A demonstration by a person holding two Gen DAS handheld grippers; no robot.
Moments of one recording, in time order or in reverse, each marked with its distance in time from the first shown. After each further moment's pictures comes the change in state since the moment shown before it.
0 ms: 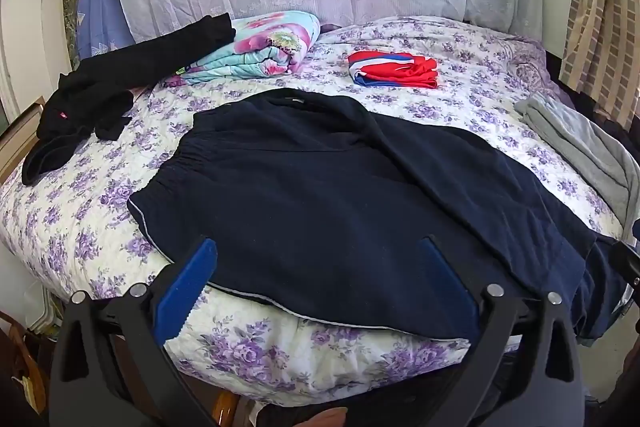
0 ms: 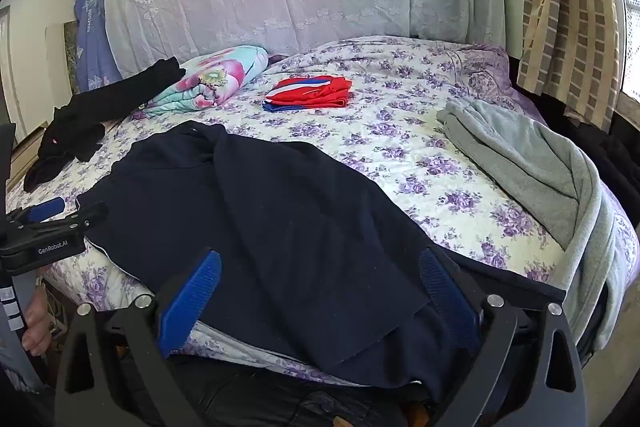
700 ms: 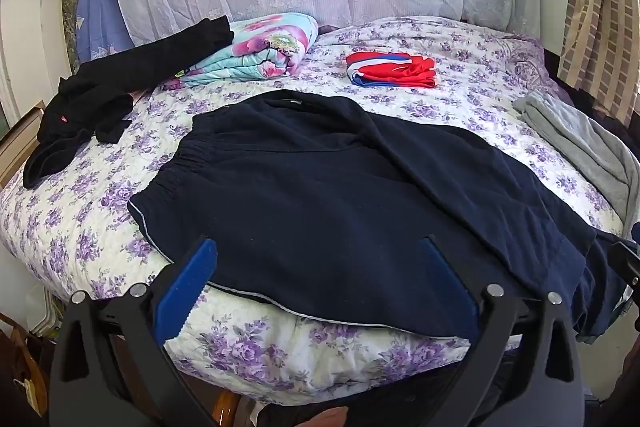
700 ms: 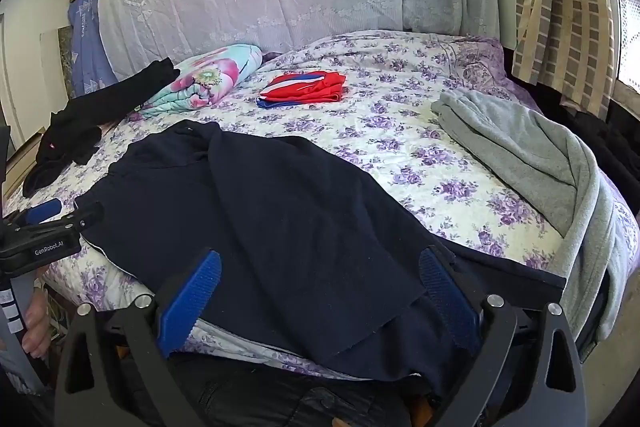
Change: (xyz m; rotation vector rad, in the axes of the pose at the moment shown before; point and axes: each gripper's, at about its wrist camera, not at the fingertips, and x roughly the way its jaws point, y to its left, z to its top) left arm 0.001 -0.004 0.002 0.026 -0.013 0.019; right arm 0.000 -0.008 -0.007 0.024 0.013 -0.008
